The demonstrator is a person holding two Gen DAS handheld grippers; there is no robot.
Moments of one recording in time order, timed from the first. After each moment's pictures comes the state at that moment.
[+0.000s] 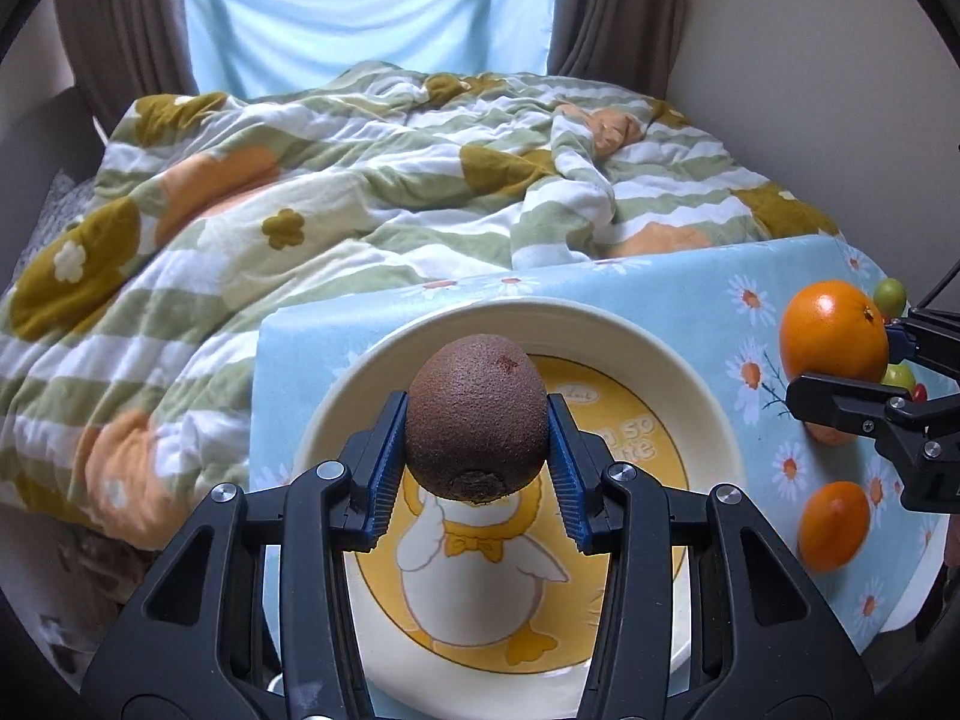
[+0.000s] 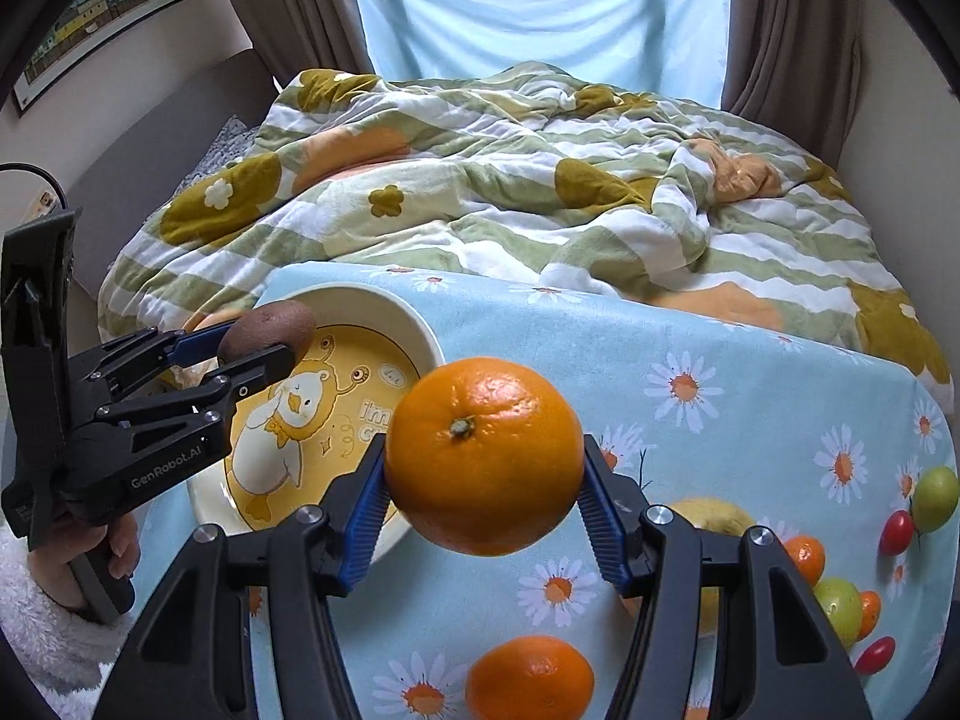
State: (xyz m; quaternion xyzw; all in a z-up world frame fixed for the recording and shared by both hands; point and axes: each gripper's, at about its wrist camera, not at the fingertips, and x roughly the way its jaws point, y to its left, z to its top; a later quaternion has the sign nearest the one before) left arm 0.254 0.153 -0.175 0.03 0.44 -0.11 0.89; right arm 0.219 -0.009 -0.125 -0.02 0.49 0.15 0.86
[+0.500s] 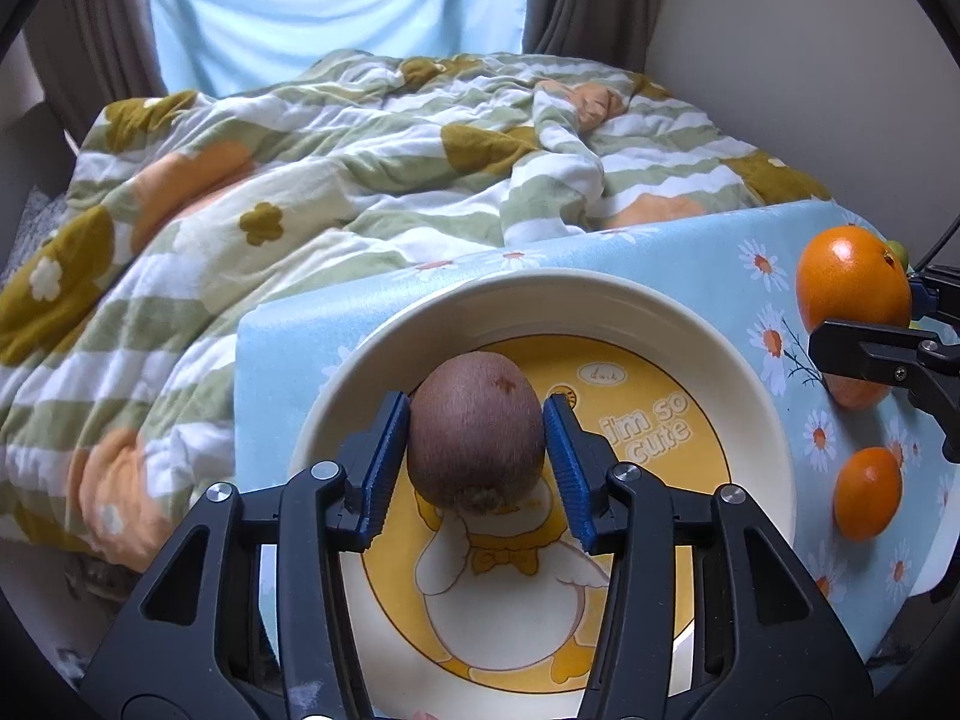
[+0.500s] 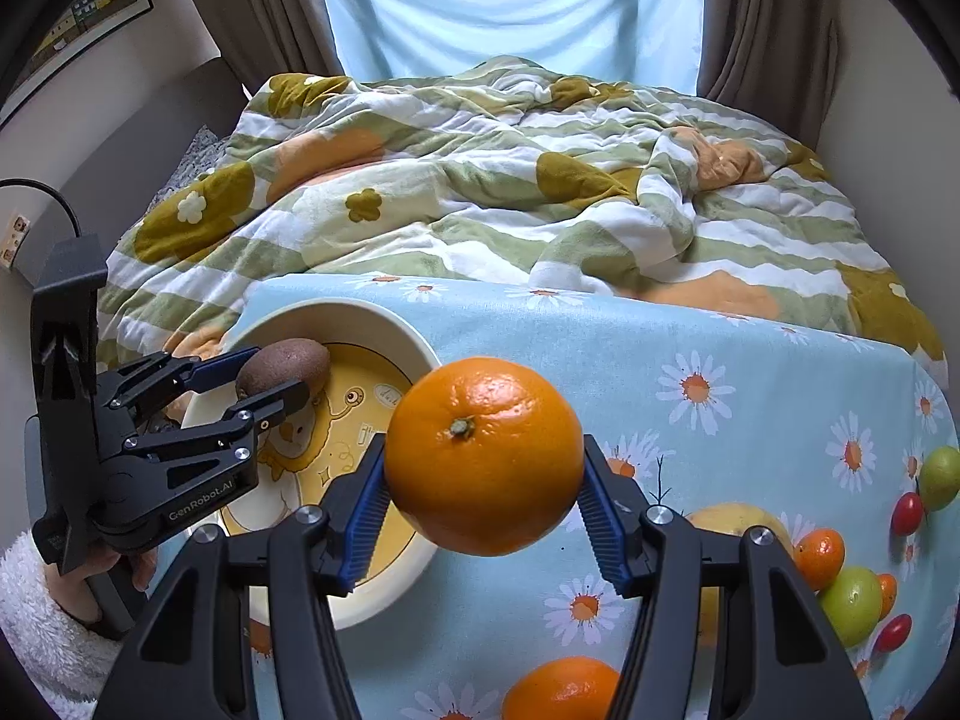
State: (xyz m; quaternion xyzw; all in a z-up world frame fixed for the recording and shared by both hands) left arm 0.268 0.157 -0.193 0.05 0.45 -0.14 0.88; right arm 0.229 0.002 -0.126 0.00 0.49 0.11 0.86
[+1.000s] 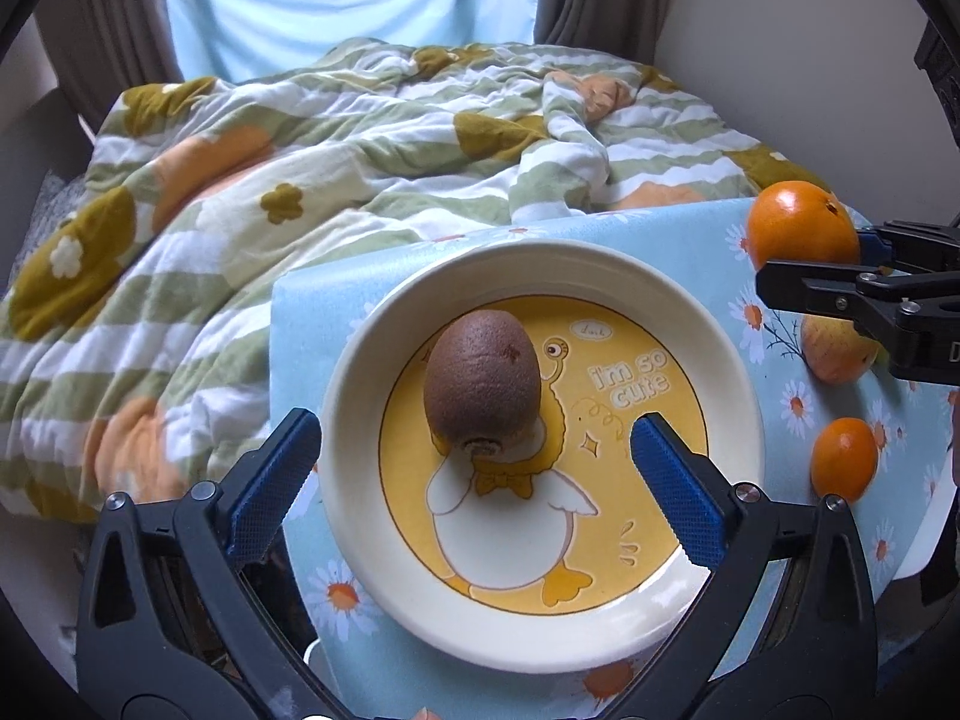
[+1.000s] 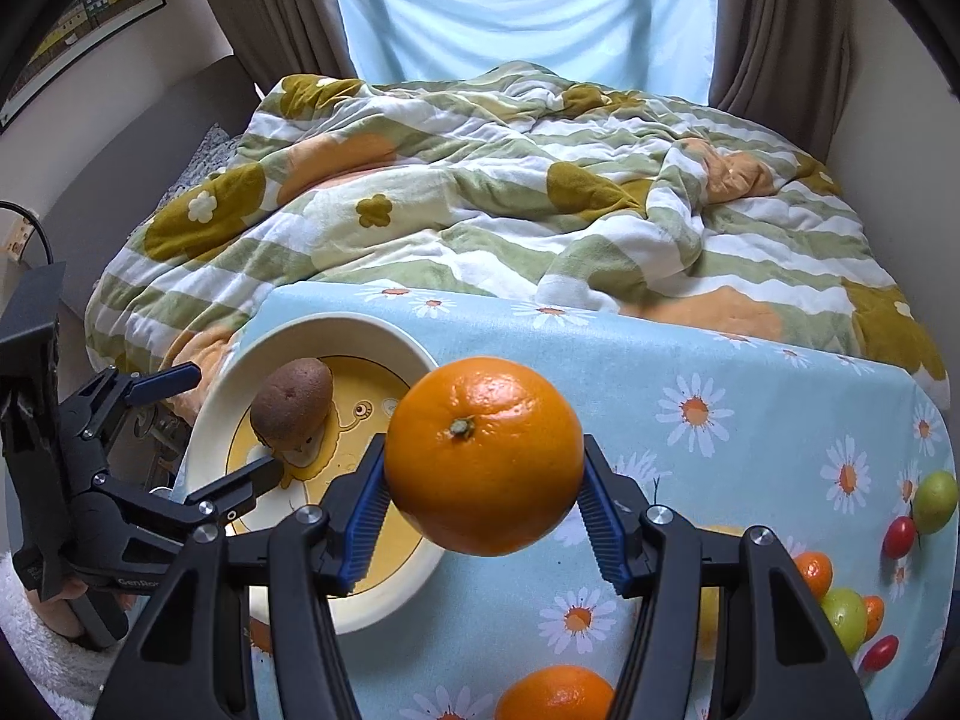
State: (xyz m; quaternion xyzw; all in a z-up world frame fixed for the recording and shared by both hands) left arm 0.235 0.171 -0.174 0.05 0.47 -0.12 0.87; right arm 0.238 0.010 -0.121 -0.02 0.49 0.14 0.86
